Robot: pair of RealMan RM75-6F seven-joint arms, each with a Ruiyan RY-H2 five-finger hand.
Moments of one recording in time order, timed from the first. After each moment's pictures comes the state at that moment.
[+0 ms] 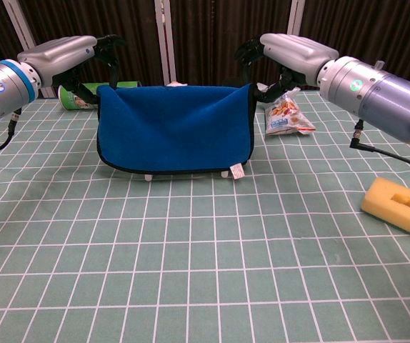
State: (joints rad) left arm -0.88 -1.67 -0.20 -0.84 1.38 0.99 -0.19; right arm 0.97 -1.78 0.23 -0.80 -1.41 1.02 0.25
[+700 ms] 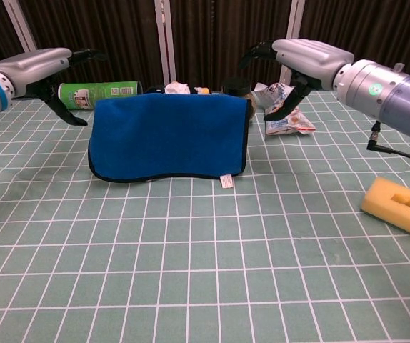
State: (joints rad) left arm -0.81 -1.60 -0.18 -0.92 1.34 0.96 -0.18; right arm 0.92 -1.71 0.19 -0.87 -1.43 1.03 0.21
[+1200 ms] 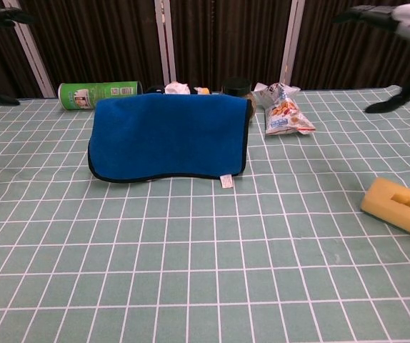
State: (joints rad) left arm -0.60 -1.27 -0.16 -1.41 1.32 1.19 -0.04; right arm 0.62 -1.30 0.10 -1.41 -1.45 1.29 0.02
